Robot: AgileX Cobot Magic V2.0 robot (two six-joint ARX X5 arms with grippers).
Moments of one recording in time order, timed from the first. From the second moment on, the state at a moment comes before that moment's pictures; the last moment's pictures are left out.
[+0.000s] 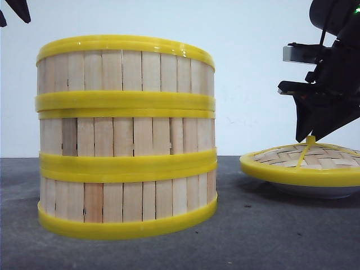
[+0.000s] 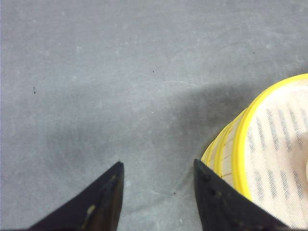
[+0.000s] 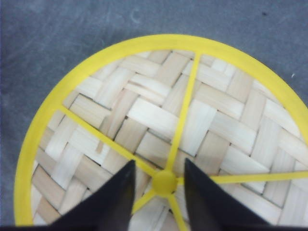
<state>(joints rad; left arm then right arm) -0.12 1.24 1.44 -0.93 0.11 0.09 0.20 1.49 0.98 -0.37 -0.10 0.02</state>
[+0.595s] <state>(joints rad) -0.12 1.24 1.44 -0.93 0.11 0.09 0.20 1.49 0.98 -0.36 -0.11 0.02</state>
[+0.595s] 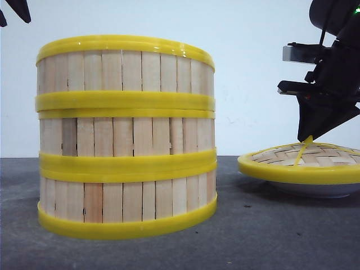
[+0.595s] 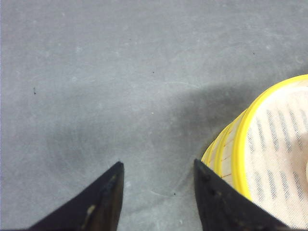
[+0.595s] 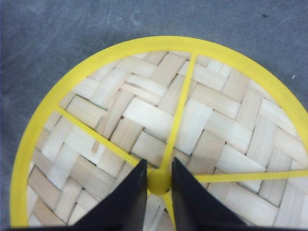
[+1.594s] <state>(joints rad) -0.12 1.24 1.44 -0.91 0.11 0.09 0.53 1.53 1.76 -0.87 -0.29 -0.01</state>
